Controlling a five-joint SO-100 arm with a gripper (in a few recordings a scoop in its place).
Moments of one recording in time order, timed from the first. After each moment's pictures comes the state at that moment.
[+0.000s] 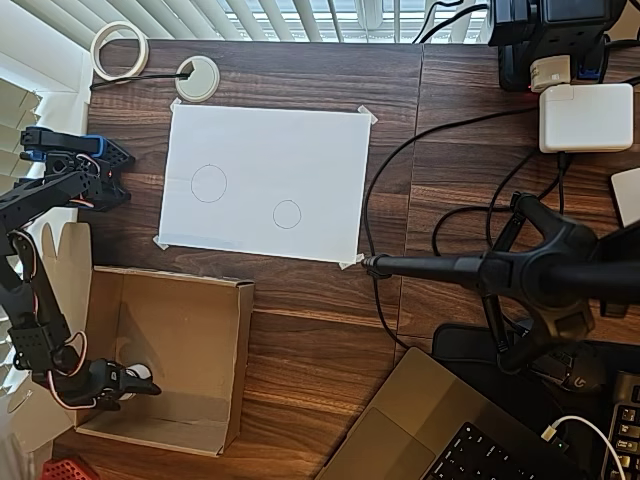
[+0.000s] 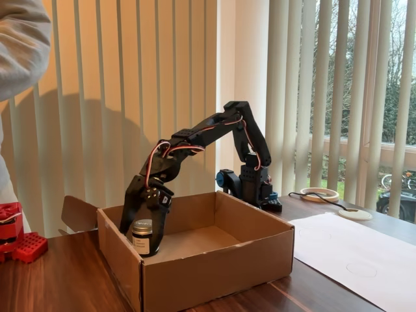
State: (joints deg) arm 75.8 62.1 82.4 36.6 -108.8
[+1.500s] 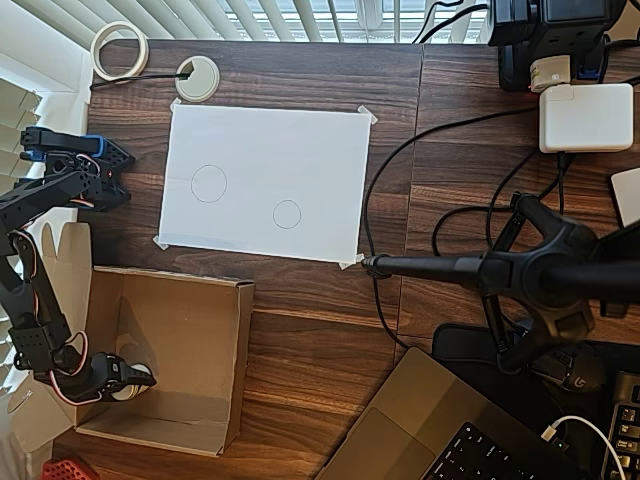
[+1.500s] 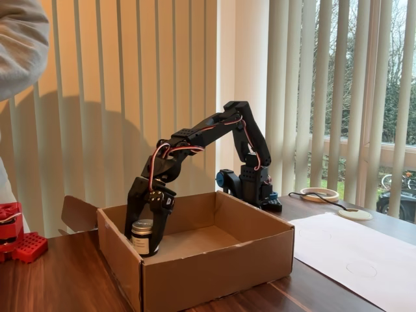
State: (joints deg) arm 76.8 62.1 82.4 39.8 -113.8
